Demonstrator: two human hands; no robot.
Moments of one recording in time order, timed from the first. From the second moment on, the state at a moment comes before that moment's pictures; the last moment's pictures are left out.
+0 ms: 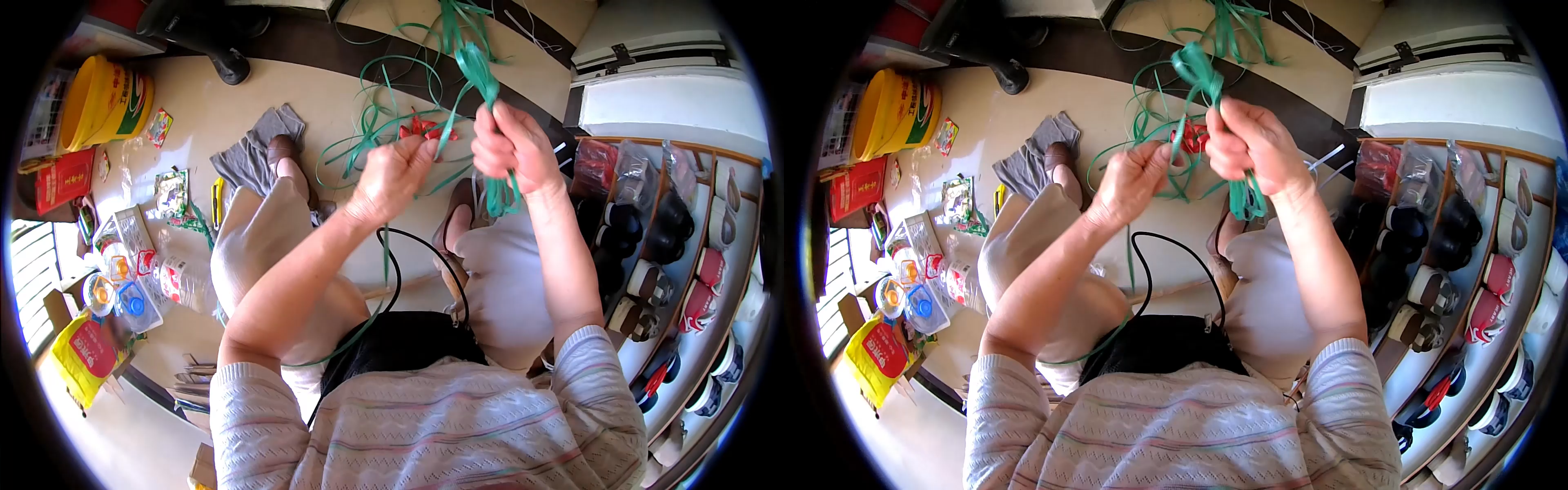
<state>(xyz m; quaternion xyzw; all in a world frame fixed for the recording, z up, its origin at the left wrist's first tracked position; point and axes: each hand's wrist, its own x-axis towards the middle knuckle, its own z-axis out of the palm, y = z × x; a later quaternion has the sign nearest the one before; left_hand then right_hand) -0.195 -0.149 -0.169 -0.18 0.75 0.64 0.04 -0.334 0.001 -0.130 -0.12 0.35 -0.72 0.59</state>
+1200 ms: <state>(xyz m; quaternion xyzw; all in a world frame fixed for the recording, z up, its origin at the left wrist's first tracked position) -0.188 -0.145 -0.185 0.00 0.88 0.48 0.02 -0.338 0.009 -0.118 -0.25 0.59 -0.50 0.58</state>
